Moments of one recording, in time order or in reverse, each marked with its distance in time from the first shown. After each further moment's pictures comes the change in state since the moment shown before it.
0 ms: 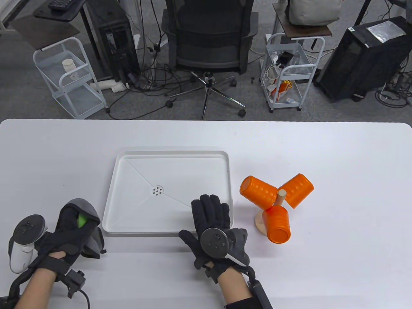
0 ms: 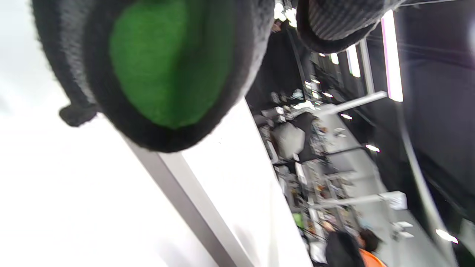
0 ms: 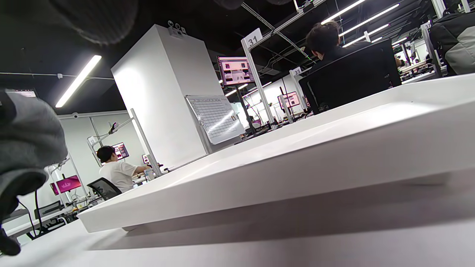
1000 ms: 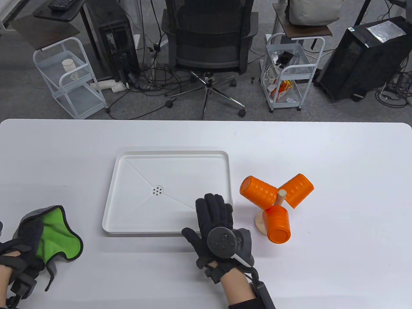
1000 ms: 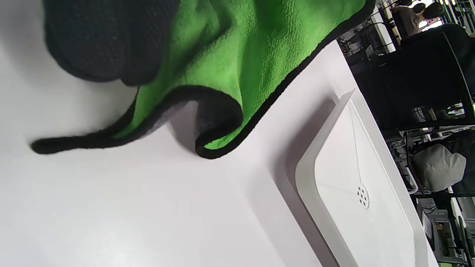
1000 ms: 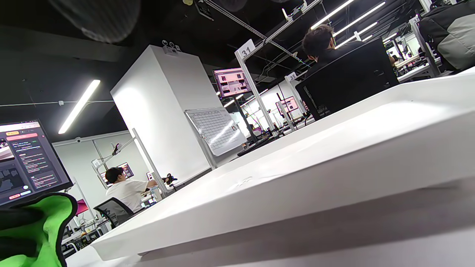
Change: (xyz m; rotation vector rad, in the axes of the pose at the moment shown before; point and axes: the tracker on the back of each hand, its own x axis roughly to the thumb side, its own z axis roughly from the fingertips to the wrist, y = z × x) left_hand -0.046 0.084 0.029 0.012 0.463 -0.100; right_hand -0.005 -0.008 0.003 -0.038 0.020 -0.088
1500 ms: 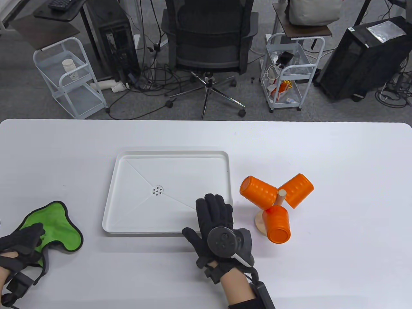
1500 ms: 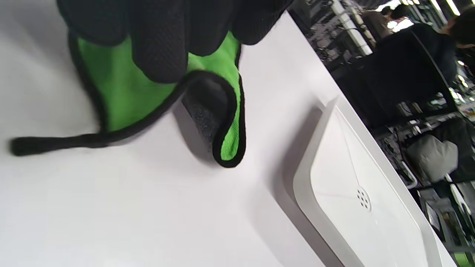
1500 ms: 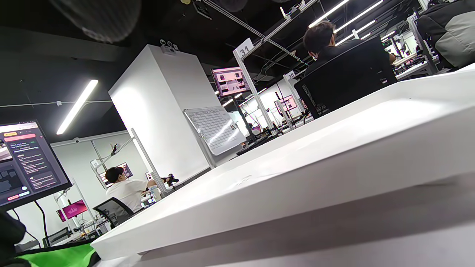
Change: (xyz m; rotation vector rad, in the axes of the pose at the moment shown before) left_hand 0.022 0.002 0.013 0.068 -0.102 -0.144; right_hand -0.001 0.000 0.000 0.006 0.007 -0.003
